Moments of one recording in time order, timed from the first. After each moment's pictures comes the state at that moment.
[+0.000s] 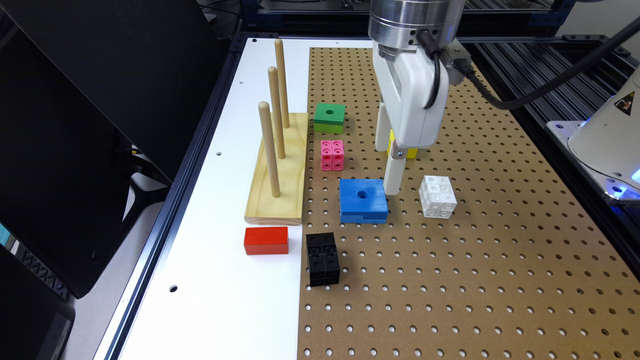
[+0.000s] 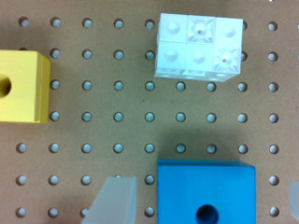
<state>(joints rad) -0.03 0.11 0.28 -2.44 0.02 2.53 1.00</state>
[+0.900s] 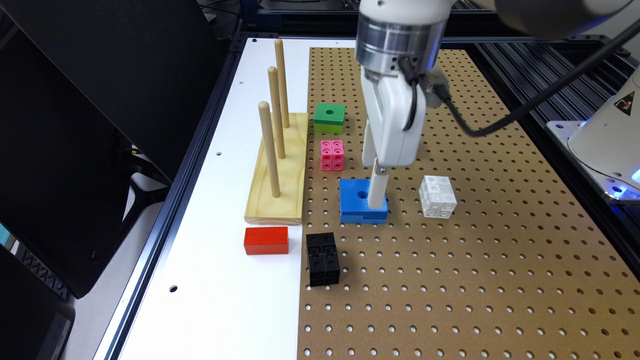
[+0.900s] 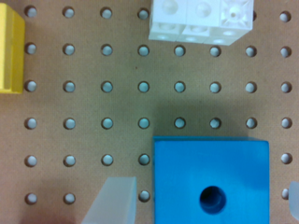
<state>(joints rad) -0.04 0.23 0.27 -2.42 0.00 2.67 1.00</state>
